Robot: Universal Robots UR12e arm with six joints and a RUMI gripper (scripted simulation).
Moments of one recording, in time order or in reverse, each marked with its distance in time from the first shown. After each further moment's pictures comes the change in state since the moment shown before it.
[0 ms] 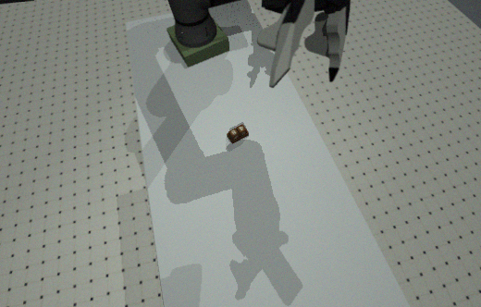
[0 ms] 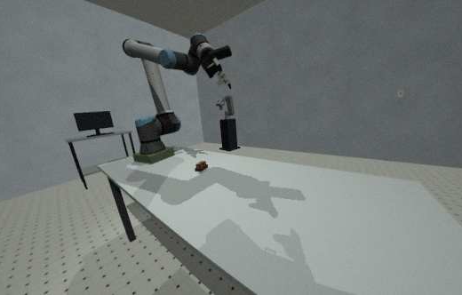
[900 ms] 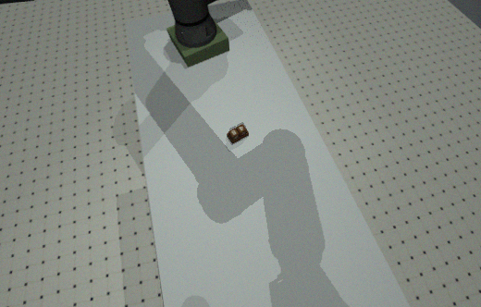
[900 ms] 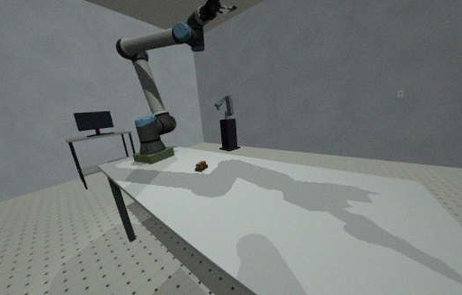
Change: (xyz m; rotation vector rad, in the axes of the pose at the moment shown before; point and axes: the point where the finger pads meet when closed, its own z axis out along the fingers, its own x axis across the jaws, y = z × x) arm 0.095 -0.236 -0.382 0.665 0.387 0.133
